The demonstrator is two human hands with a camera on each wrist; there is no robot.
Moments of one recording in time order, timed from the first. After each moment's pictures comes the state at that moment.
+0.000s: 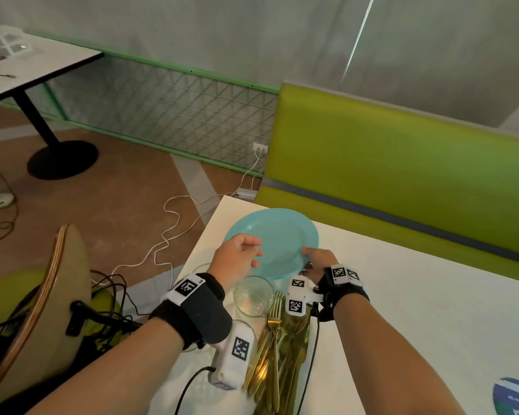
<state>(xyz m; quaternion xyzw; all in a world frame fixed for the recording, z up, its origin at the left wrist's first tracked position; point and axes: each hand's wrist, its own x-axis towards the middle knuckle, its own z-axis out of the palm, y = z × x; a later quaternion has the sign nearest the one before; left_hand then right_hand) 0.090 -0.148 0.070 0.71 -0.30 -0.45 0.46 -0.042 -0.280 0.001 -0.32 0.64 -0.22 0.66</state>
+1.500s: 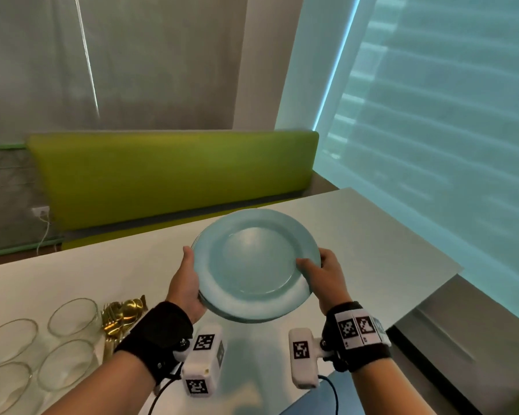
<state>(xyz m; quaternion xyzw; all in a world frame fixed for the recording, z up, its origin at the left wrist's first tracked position) -0.143 -0.065 0.130 0.42 -0.22 -0.77 0.43 -0.352 -0.005 0.160 -0.35 0.70 -0.54 0.31</state>
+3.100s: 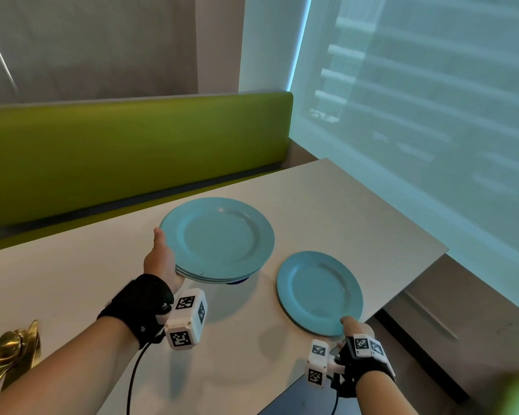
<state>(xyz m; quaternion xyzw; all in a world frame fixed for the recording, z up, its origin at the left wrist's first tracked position) -0.324 -0.151 0.106 0.56 -0.15 -0.66 0.47 -0.617 0.022 -0.007 0.04 0.84 -0.39 0.37</state>
